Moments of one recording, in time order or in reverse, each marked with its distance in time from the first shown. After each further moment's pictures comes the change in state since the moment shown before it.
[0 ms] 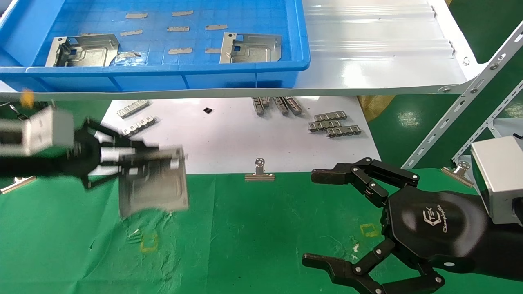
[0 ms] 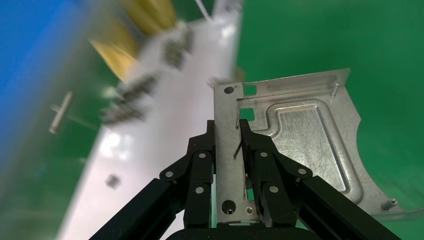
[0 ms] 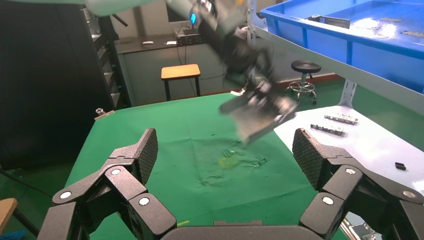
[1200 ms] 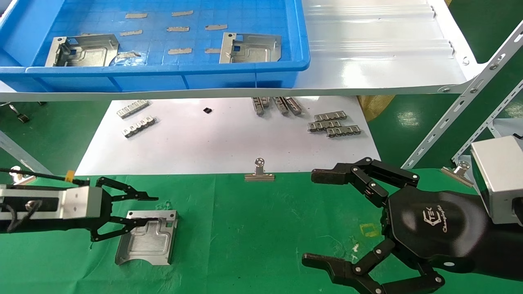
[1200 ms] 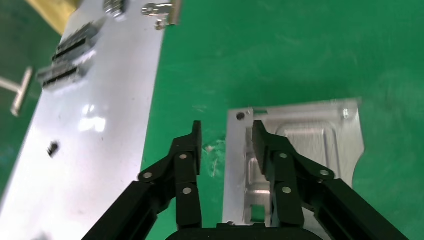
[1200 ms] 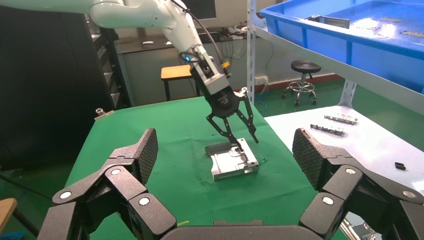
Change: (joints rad) left arm 0.076 0.099 0.067 0.355 0.046 -0.004 0.382; right arm 0.000 0.000 0.000 0.000 0.000 0.000 0.000
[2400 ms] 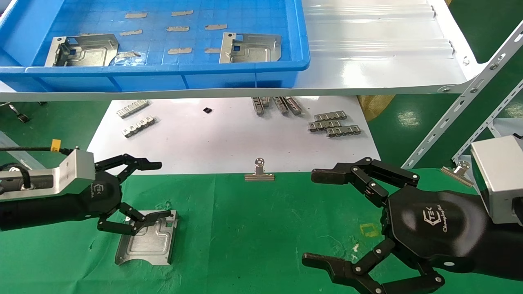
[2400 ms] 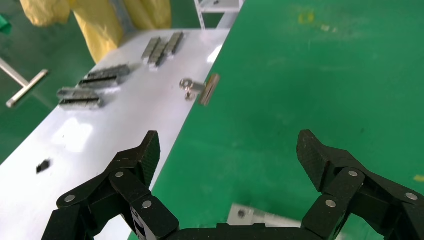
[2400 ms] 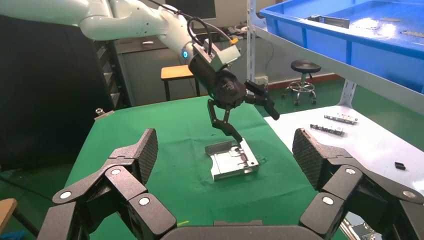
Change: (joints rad) left arm 0.183 -0.077 -0.174 -0.315 -0.167 -0.008 -0.403; right arm 0.000 0.000 0.000 0.000 0.000 0.000 0.000
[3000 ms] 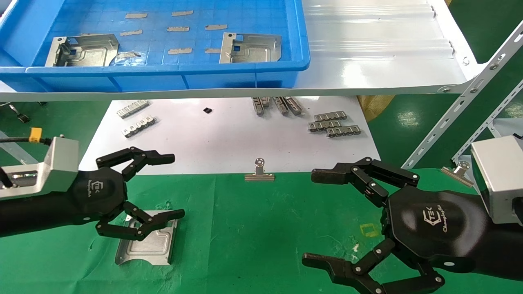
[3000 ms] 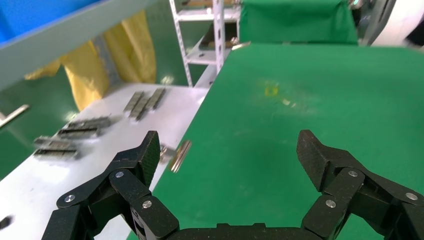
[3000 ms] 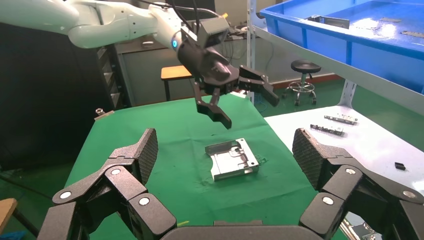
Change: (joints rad) left arm 0.182 -0.076 -0.155 -0.379 -0.126 -0.030 -0.275; right arm 0.000 0.000 0.000 0.000 0.000 0.000 0.000
